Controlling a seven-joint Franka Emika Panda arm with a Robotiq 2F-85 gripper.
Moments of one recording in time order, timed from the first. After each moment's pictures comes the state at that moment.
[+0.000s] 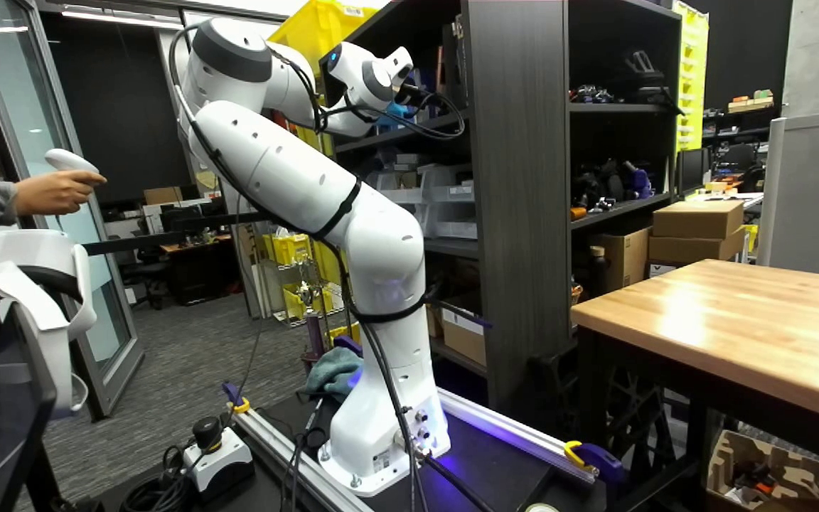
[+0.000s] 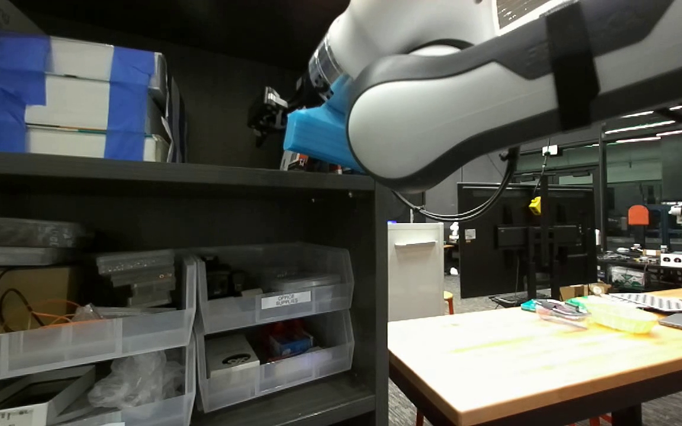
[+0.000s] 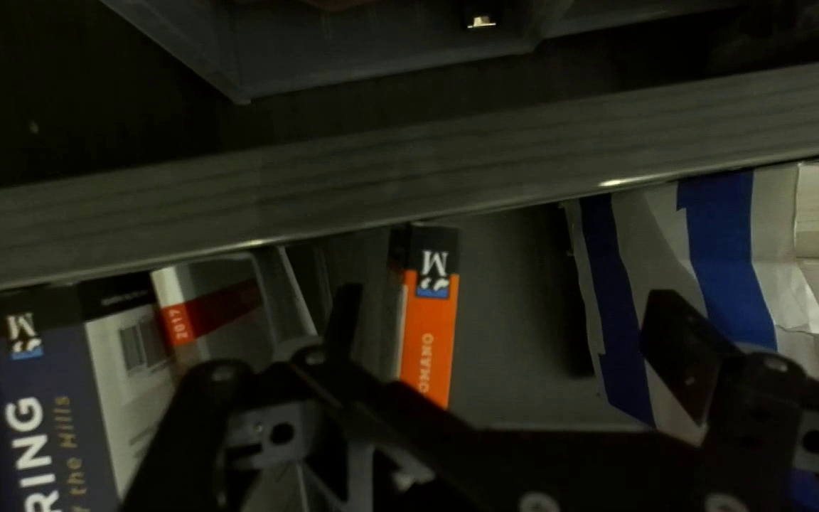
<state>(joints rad) -0.67 -0.87 1.01 -2.17 0.15 2.85 0.77</state>
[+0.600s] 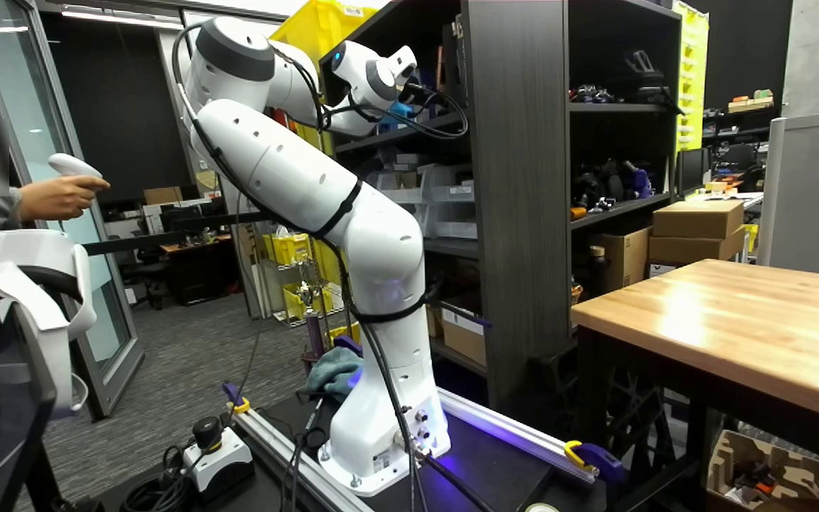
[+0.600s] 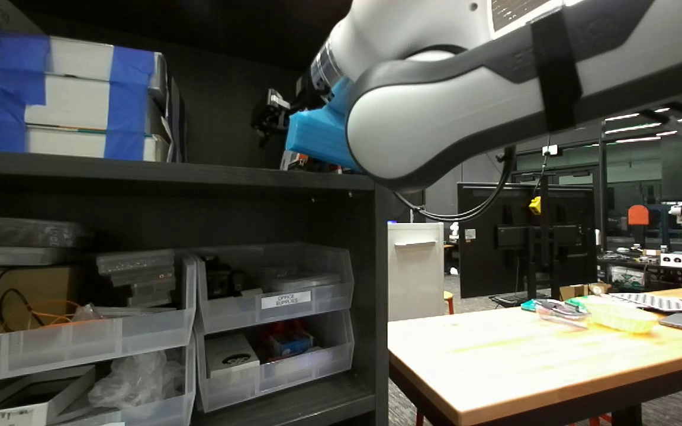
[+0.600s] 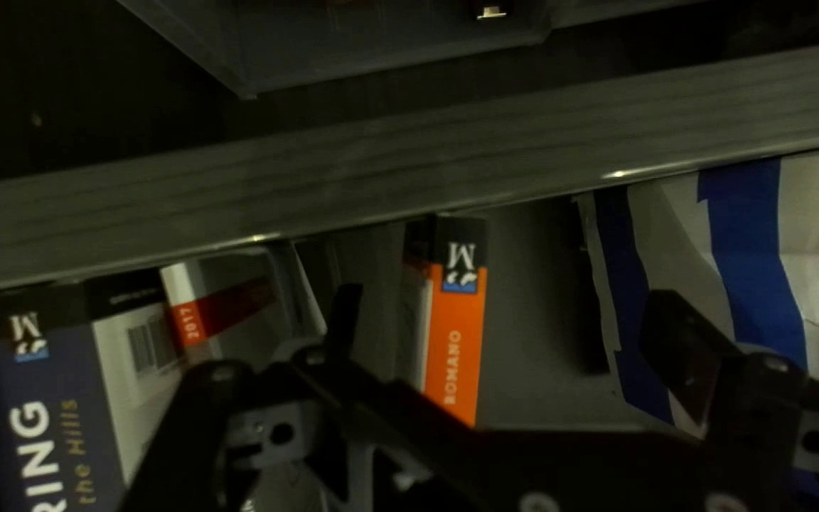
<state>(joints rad) -0.68 -0.86 1.01 -2.17 0.15 2.86 0.77</state>
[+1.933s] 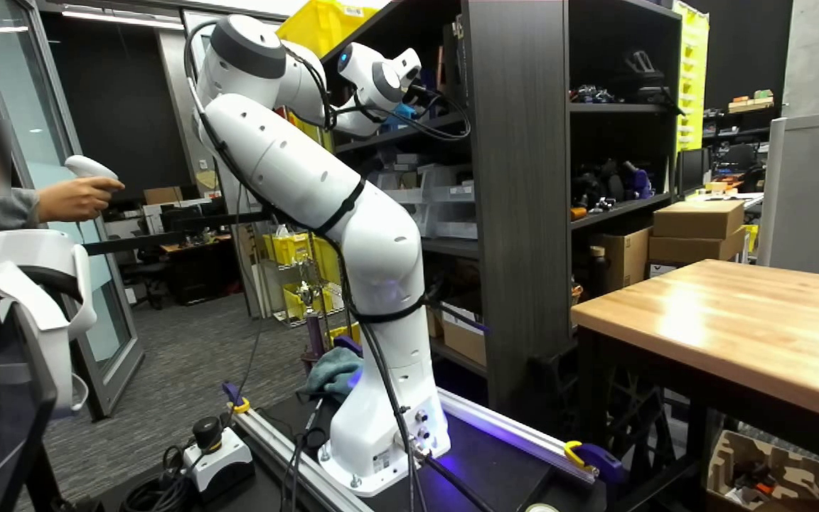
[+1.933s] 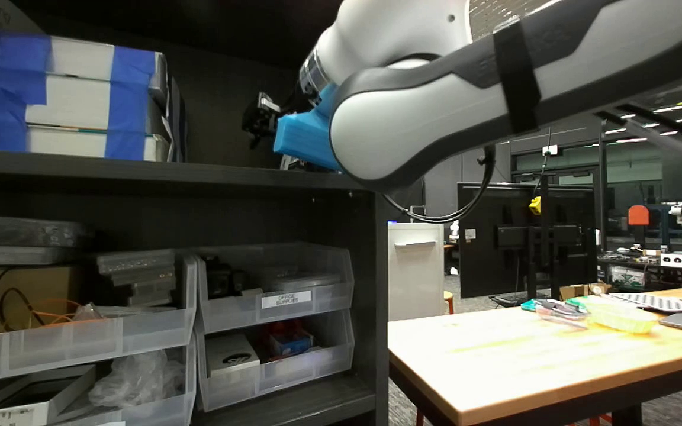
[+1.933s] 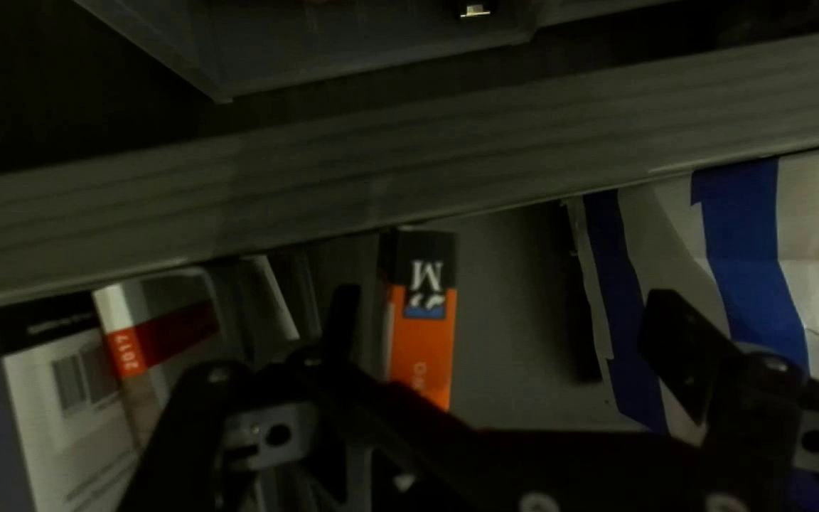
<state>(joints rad) -0.74 -0.81 1.05 -2.12 0.15 2.88 0.77</state>
